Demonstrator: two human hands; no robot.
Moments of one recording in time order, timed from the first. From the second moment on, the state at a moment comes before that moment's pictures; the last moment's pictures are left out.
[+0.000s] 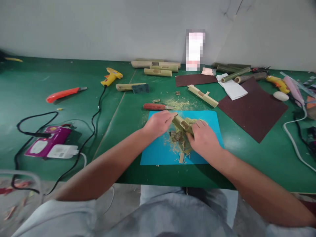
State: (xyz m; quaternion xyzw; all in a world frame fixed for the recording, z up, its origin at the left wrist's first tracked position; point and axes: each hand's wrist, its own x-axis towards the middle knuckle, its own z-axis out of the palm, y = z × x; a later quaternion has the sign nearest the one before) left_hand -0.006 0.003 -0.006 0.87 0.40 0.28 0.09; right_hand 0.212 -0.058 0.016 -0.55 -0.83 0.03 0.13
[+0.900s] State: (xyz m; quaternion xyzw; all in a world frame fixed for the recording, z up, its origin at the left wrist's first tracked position) left_hand -0.002 -0.004 -0.006 0.90 0.37 0.22 0.05; right_hand 0.214 -0.061 0.016 -0.54 -0.83 0.04 0.14
